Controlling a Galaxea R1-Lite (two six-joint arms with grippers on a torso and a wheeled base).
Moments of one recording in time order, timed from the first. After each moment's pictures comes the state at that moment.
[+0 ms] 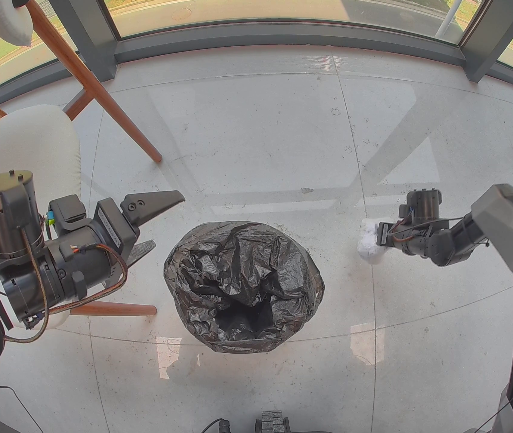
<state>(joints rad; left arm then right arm) -0.47 1.44 -0.61 -0.65 -0.13 -0.96 0.14 2.43 -1.36 -0.51 0.01 0.20</state>
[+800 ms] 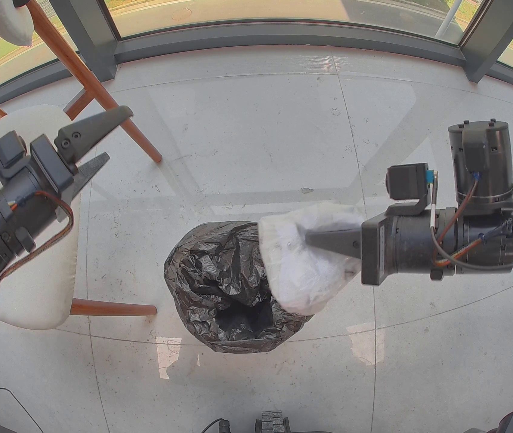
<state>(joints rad) -0.38 1.31 -0.64 -0.86 -0.17 -0.72 0.74 1.60 -1.01 -0.18 0.20 0.26</state>
